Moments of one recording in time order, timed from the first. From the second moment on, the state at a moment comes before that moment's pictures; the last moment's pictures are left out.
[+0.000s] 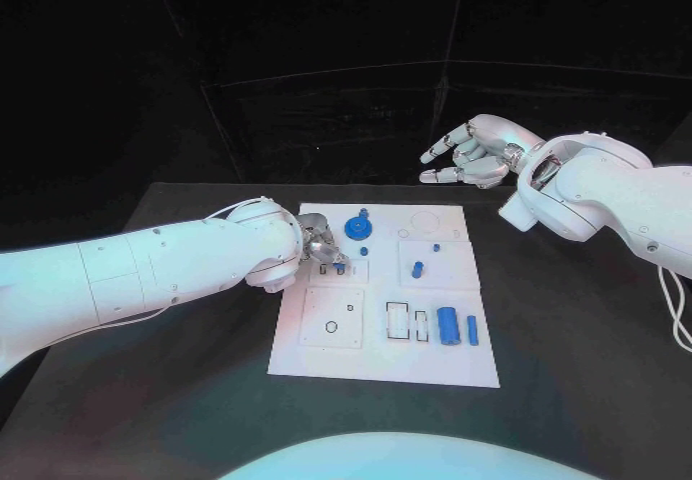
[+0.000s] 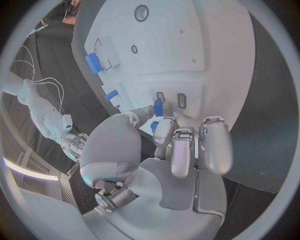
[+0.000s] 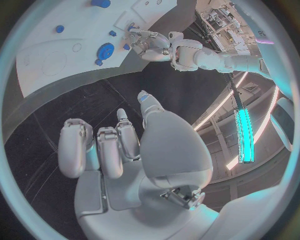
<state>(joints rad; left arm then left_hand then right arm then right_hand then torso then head) 1.24 -0.66 -0.12 1.41 -1.04 -0.09 -0.57 1.05 -0.12 0.67 0.08 0.12 0.89 0.04 0.66 0.77 1.36 -0.04 1.25 1.16 1.47 -0.10 1.57 1.31 0.08 1.47 0.01 1.37 1.24 1.33 -0.79 0.04 1.44 -1.02 -0.18 -0.02 1.32 -0.05 0.02 0.13 0.32 0.82 0.18 0.16 0.07 1.38 0.09 1.40 1.31 1.47 0.01 1.56 1.31 0.05 1.45 0.11 1.43 1.21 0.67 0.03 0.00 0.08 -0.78</state>
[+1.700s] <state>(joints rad) 1.24 -0.66 -0.12 1.41 -1.04 -0.01 -0.57 1.05 -0.12 0.67 0.06 0.13 0.90 0.03 0.67 0.76 1.37 -0.05 1.26 1.17 1.47 -0.10 1.57 1.31 0.08 1.47 0.01 1.38 1.26 1.32 -0.78 0.04 1.44 -1.03 -0.18 -0.02 1.32 -0.05 0.01 0.13 0.33 0.82 0.18 0.16 0.07 1.38 0.09 1.40 1.31 1.47 0.01 1.56 1.31 0.05 1.45 0.11 1.43 1.20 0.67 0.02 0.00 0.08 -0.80</state>
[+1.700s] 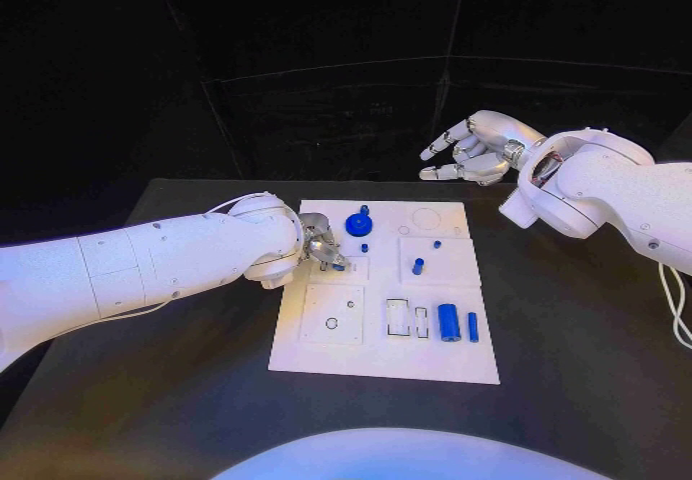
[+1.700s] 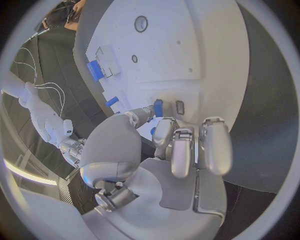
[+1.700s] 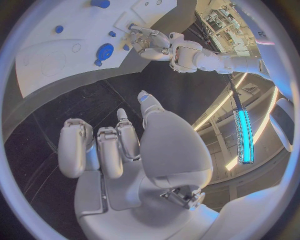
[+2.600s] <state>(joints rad) 1.25 -0.63 -0.12 1.37 -1.03 0.04 -0.58 0.91 -0.07 0.63 0.05 0.13 0.95 0.01 0.67 0.73 1.38 -0.05 1.28 1.18 1.46 -0.10 1.57 1.31 0.08 1.47 0.01 1.39 1.29 1.32 -0.78 0.04 1.44 -1.03 -0.17 -0.01 1.32 -0.05 0.01 0.13 0.33 0.82 0.18 0.16 0.07 1.38 0.09 1.40 1.31 1.47 0.01 1.55 1.31 0.05 1.45 0.11 1.42 1.20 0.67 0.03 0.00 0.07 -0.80</state>
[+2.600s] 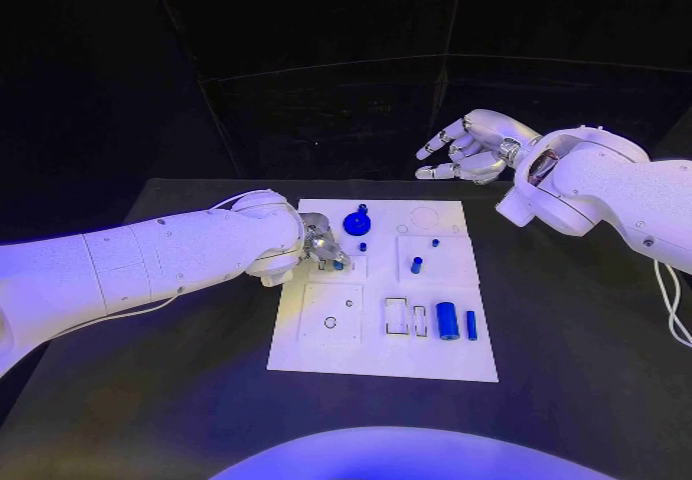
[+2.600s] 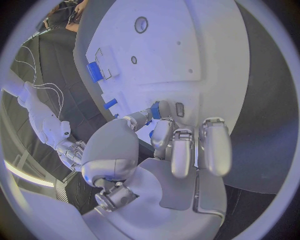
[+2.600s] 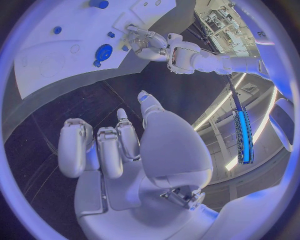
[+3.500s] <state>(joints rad) 1.24 -0.64 -0.12 1.36 -1.02 0.04 -0.58 0.84 -0.09 0.26 0.19 0.05 0.97 0.01 0.66 0.71 1.39 -0.06 1.28 1.19 1.47 -0.10 1.57 1.31 0.06 1.46 0.00 1.40 1.31 1.32 -0.78 0.04 1.43 -1.03 -0.17 -0.01 1.32 -0.05 0.00 0.14 0.33 0.82 0.18 0.16 0.07 1.38 0.09 1.40 1.31 1.47 0.01 1.55 1.31 0.05 1.45 0.11 1.42 1.20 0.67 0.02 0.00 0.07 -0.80</state>
